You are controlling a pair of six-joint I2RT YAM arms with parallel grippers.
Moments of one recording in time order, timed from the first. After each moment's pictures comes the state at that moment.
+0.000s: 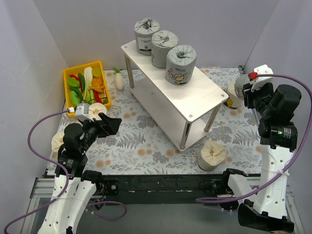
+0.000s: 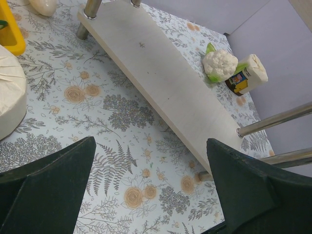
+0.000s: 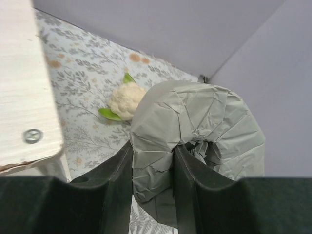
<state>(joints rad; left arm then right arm) -0.18 0.46 0.67 -0.40 0.22 -0.54 -0.16 0.86 1.27 -0.64 -0.28 -0.40</state>
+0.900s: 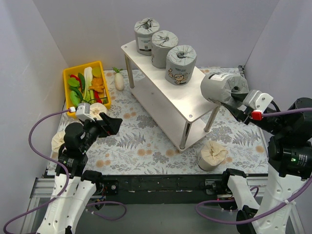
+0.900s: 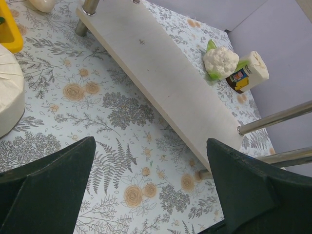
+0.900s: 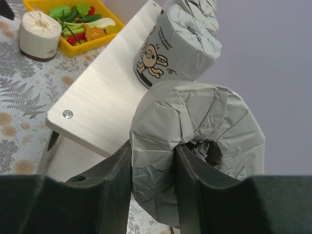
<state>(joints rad) -0.19 0.47 0.67 -0.40 0.21 -0.54 -0.16 0.78 1.53 -0.82 -1.02 -0.62</state>
